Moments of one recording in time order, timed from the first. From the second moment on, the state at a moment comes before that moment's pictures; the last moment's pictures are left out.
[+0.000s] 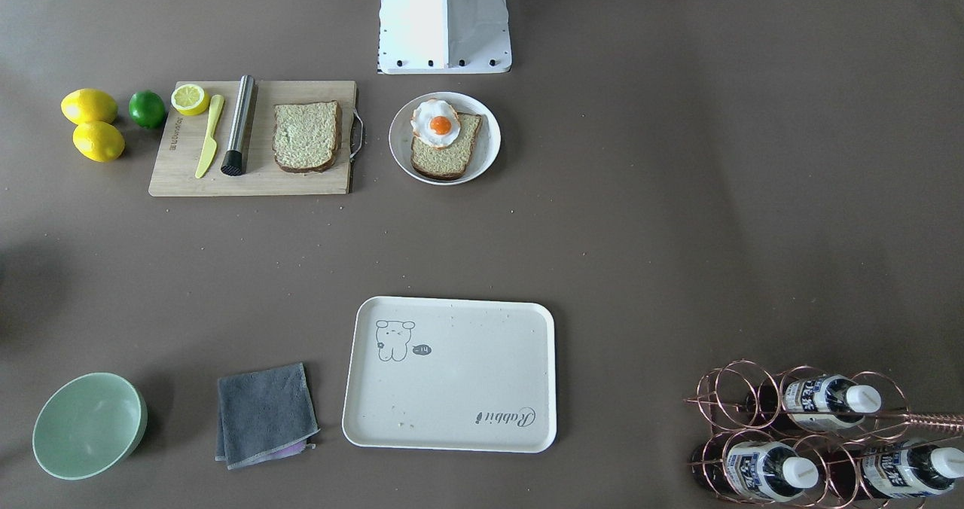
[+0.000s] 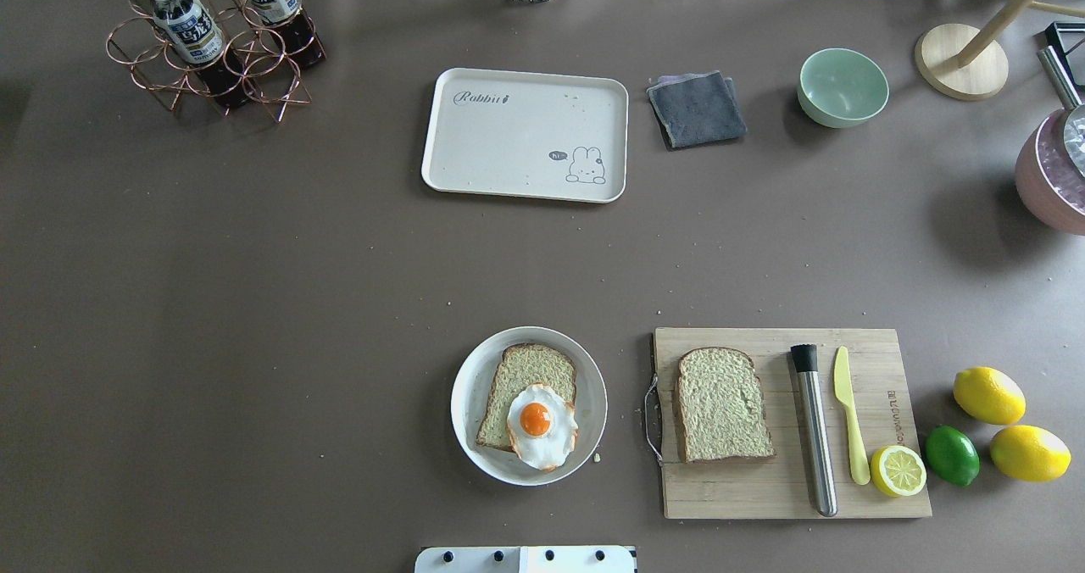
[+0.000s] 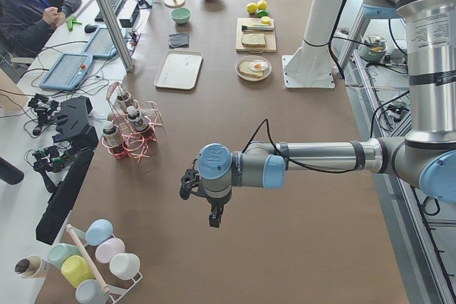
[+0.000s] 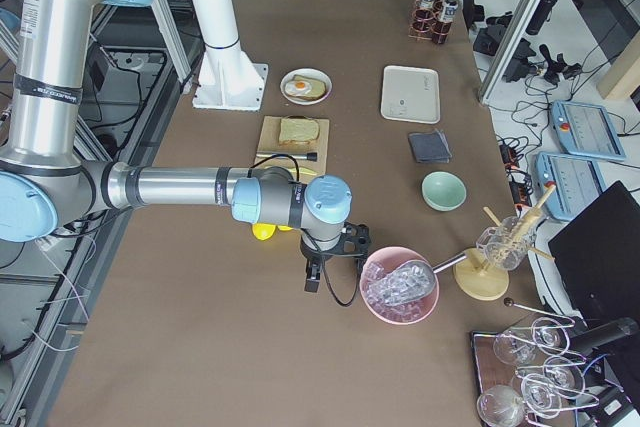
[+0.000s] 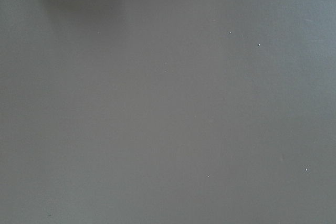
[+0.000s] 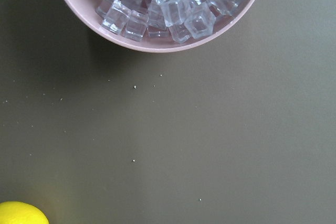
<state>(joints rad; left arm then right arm) -1.56 -1.40 -1.70 -1.65 -2.37 0.12 1.53 -1.79 1.82 -1.68 2.35 0.04</state>
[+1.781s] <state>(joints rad) -1.51 -1.51 -1.76 -2.11 -2.46 -0.06 1.53 -1.76 1.89 -1.31 2.35 0.08</state>
